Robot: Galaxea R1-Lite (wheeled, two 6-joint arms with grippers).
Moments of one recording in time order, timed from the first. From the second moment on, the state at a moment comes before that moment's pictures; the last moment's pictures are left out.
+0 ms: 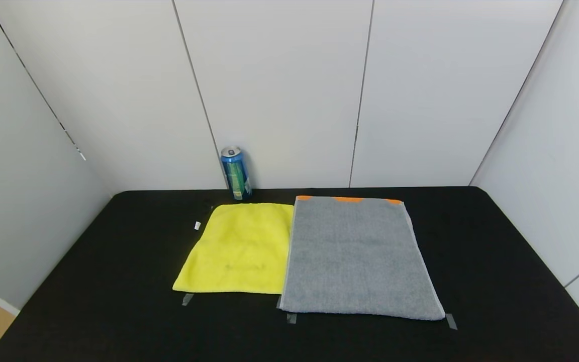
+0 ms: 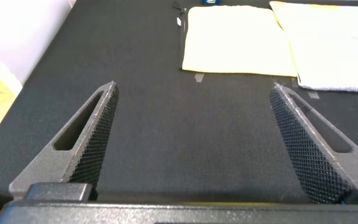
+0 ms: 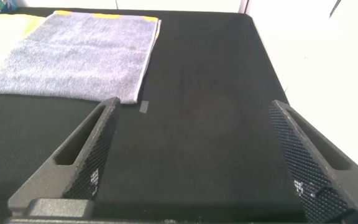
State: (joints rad) left arm 0.00 0.00 0.00 0.00 0.02 -0.03; right arm 0.00 0.00 0.00 0.00 0.00 0.01
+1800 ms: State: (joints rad) left arm -0.16 1.11 -0.92 0.18 -0.17 -0.04; right arm 0.04 1.15 -0.91 0.08 0.10 0.18
